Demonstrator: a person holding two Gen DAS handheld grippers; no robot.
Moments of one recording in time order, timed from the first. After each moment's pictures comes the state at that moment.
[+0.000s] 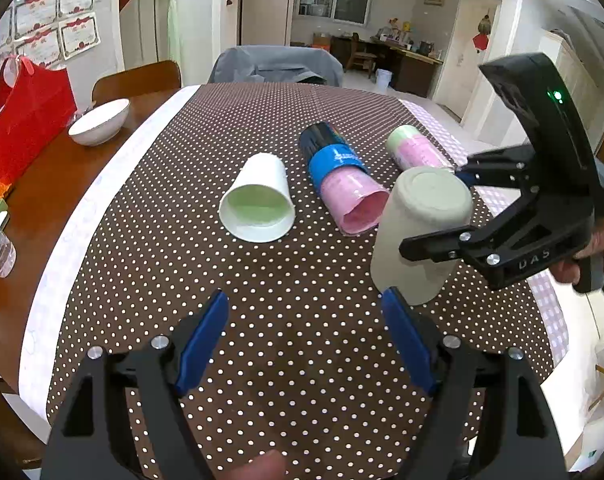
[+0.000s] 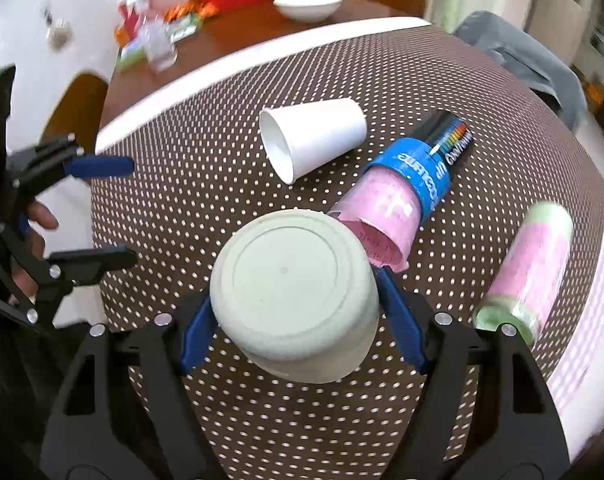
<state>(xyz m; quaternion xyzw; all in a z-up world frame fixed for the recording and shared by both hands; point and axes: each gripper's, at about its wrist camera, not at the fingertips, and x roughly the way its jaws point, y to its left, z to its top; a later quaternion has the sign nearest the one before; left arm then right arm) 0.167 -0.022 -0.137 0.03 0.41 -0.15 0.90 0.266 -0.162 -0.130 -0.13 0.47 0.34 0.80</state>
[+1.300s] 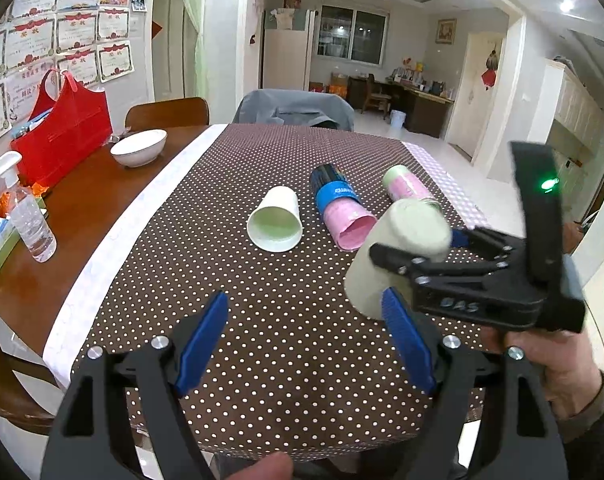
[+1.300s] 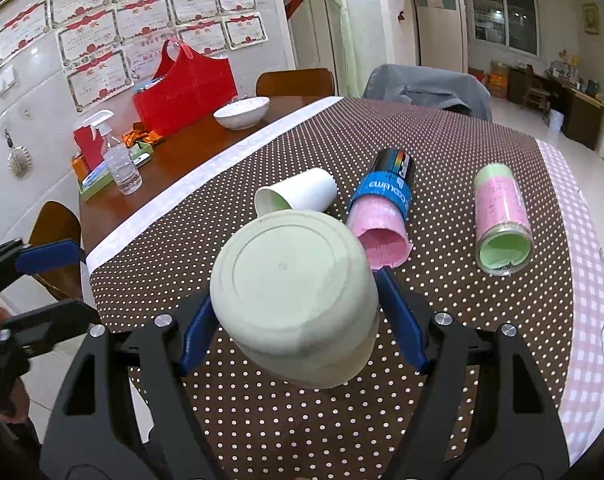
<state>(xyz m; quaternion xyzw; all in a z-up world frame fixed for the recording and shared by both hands) 0.085 -0.006 -0.100 0.01 0.34 -0.11 0.93 0.183 -0.153 -0.138 0.01 0.34 0.22 0.92</state>
